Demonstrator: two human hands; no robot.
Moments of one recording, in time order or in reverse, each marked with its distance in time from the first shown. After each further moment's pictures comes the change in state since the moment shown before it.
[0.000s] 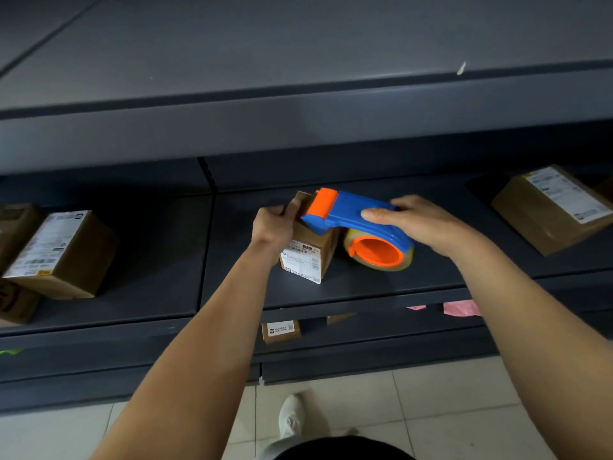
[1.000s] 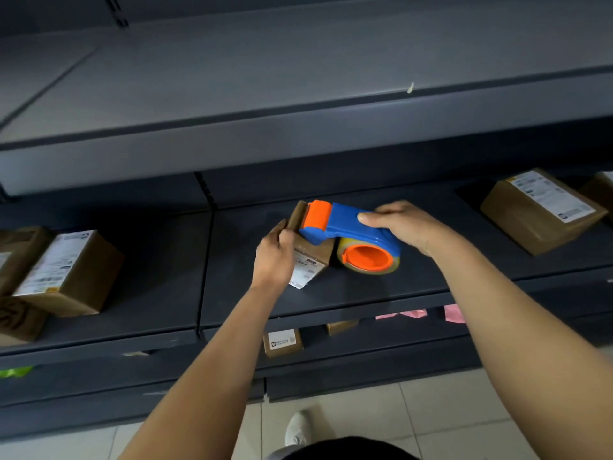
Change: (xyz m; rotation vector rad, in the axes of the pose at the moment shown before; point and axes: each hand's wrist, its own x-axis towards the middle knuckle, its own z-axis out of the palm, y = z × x) left_hand -0.048 -0.009 0.004 0.030 0.015 0.231; right_hand 0.008 0.008 -0.001 0.059 0.040 -0.014
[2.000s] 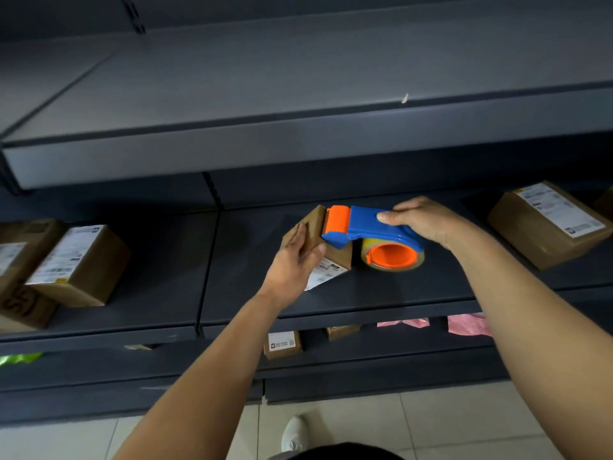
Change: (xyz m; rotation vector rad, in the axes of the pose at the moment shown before) left_hand -0.009 -0.006 0.012 0.094 -0.259 0.086; right_hand 0.012 0.009 -0.032 -0.118 0.009 0.024
